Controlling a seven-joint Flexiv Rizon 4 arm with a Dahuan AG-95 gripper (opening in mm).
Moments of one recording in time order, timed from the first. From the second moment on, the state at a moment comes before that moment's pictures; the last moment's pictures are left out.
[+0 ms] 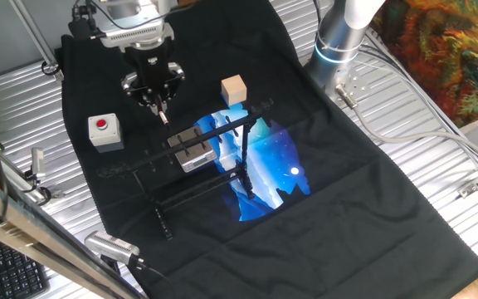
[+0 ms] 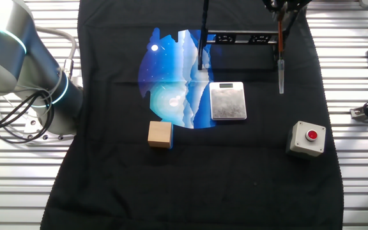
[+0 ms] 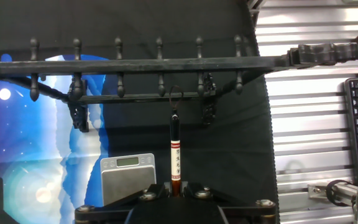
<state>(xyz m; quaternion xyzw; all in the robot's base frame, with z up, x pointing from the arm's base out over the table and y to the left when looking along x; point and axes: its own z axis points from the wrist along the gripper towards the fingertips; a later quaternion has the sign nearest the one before) 0.559 0.082 0.321 -0.69 0.72 0.00 0.06</state>
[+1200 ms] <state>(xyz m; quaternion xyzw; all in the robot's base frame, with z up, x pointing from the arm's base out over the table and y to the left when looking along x) 0.552 0.087 0.316 -0.67 0.74 -0.01 0.07</state>
